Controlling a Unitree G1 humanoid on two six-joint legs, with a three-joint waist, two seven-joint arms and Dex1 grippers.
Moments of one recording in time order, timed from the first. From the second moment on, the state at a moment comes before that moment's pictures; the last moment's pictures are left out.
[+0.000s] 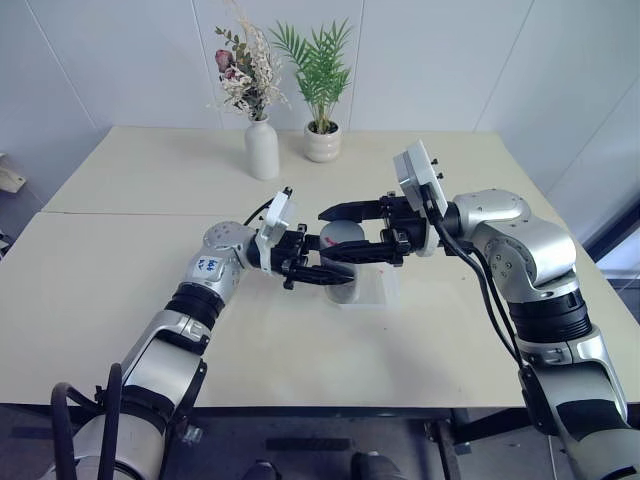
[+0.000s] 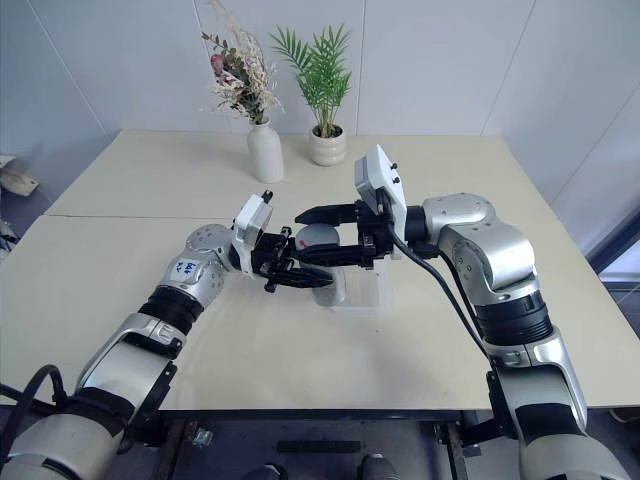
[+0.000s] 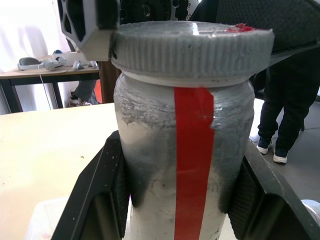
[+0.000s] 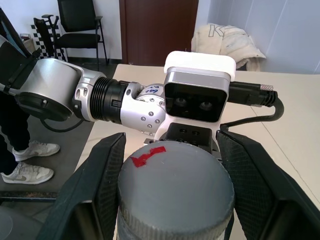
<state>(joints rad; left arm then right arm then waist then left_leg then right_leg) -1.05 0.39 -0.33 0.76 -0.67 -0.06 -1.50 -0.97 -0.54 0.12 -0.01 0.57 0.59 1.21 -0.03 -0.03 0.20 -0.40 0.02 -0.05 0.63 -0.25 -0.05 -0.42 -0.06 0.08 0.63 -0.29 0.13</state>
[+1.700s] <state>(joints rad) -1.00 0.41 -0.33 0.74 -0.67 -0.09 -1.50 -0.99 -0.55 0.18 0.01 0.56 0.57 1.20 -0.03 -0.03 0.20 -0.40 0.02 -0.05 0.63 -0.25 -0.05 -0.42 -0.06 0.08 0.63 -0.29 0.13</state>
